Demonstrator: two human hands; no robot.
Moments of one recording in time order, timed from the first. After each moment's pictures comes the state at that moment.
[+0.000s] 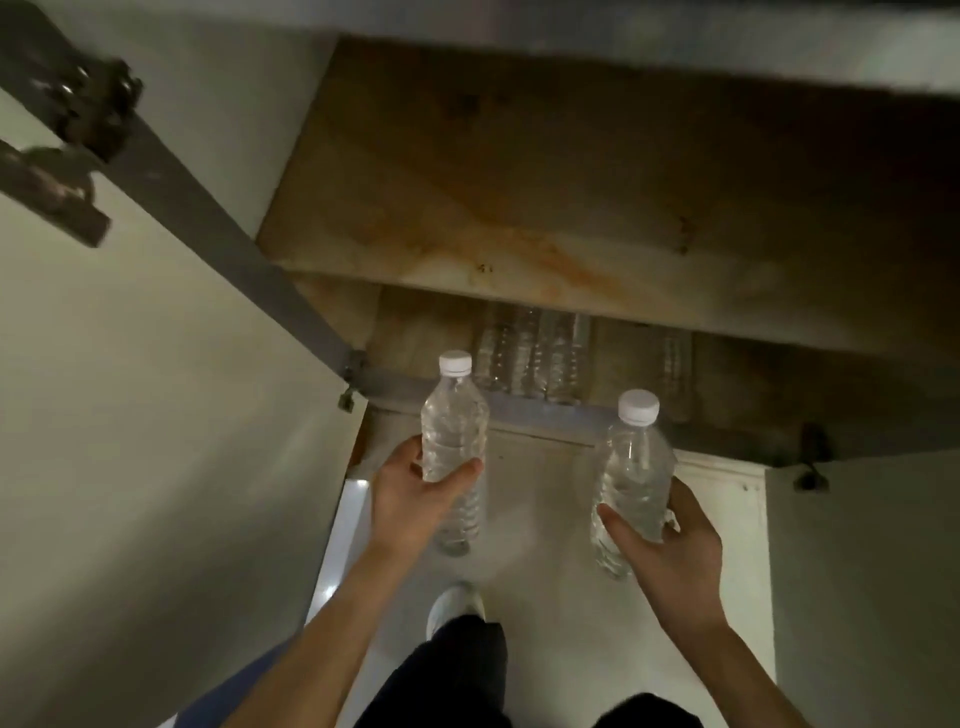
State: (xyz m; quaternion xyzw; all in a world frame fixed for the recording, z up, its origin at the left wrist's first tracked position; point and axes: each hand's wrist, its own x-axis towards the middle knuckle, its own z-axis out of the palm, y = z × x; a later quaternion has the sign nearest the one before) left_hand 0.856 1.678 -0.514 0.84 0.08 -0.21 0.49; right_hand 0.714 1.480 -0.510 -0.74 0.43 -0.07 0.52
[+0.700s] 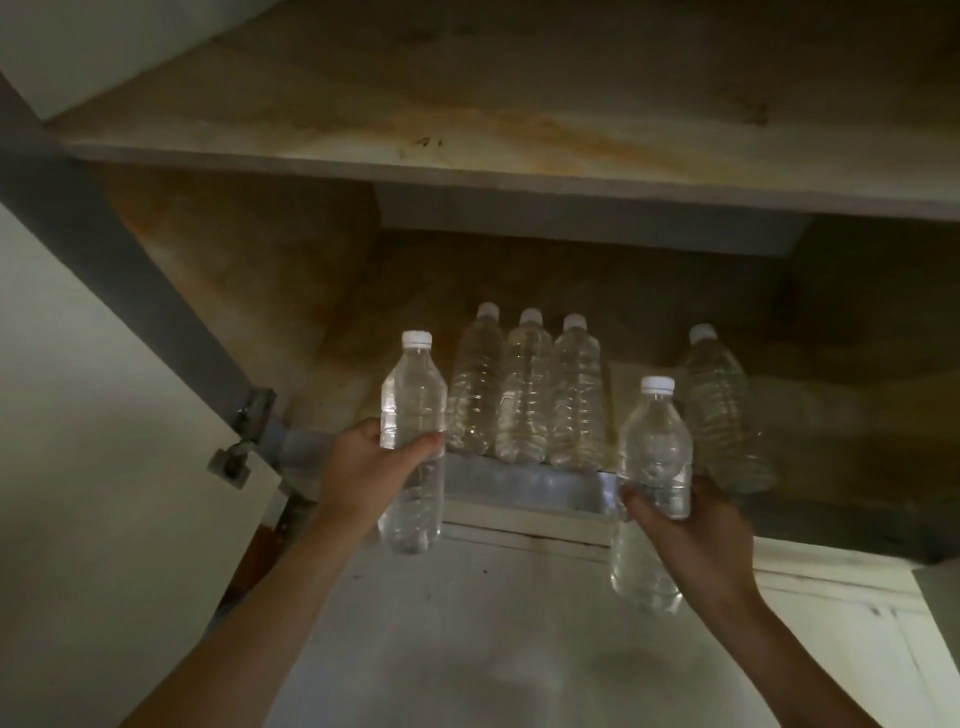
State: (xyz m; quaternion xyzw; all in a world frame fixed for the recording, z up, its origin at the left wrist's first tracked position) left_hand 0.975 1.641 -0.731 0.85 0.03 -0.13 0.51; right_hand 0.797 1.388 -0.752 -0.82 0.40 -0.12 0.39
